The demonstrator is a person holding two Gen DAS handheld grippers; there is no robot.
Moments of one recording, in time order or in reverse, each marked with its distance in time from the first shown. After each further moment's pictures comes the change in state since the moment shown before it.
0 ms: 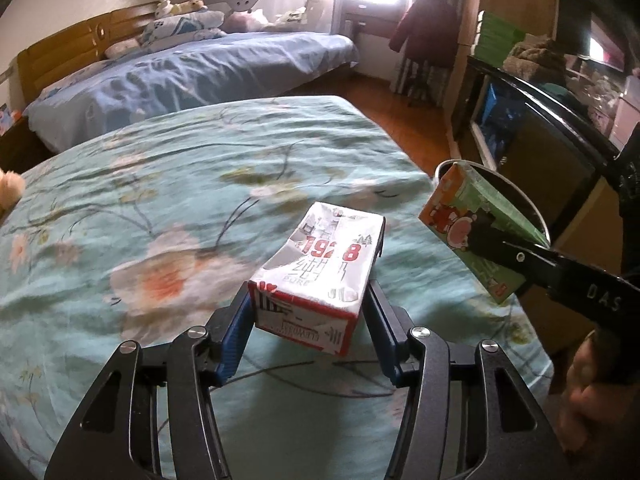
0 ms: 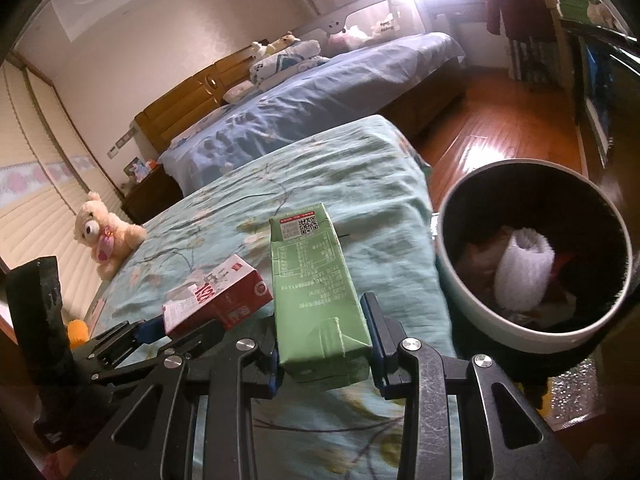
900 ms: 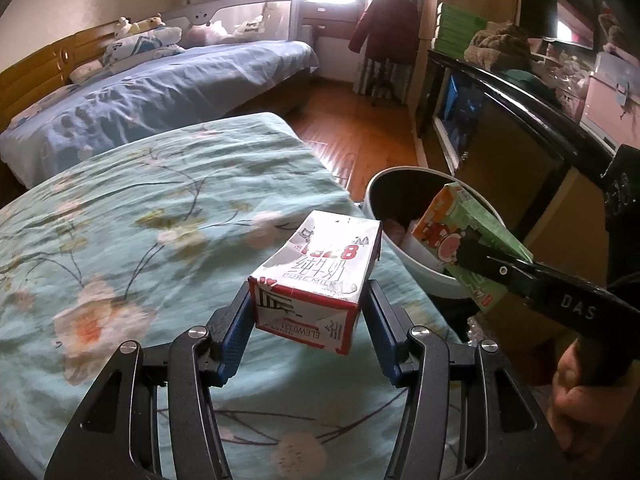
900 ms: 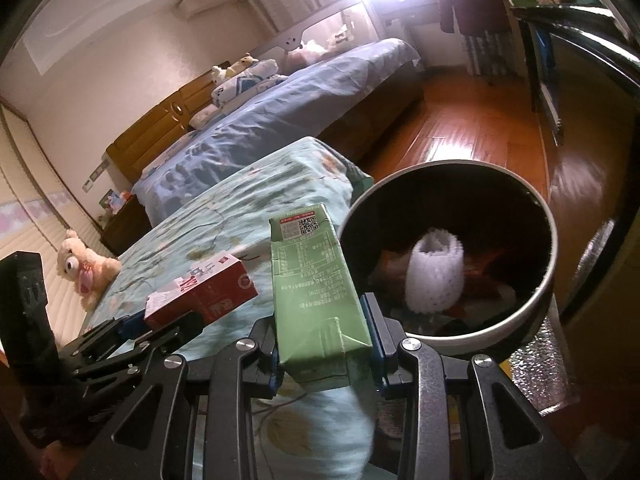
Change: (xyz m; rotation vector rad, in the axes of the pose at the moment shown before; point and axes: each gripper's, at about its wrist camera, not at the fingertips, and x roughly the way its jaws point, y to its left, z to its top) left arm 0.009 -0.066 0.024 0.086 -0.017 -0.086; right arm -0.030 -0.061 0.004 0.101 -0.051 -0.076
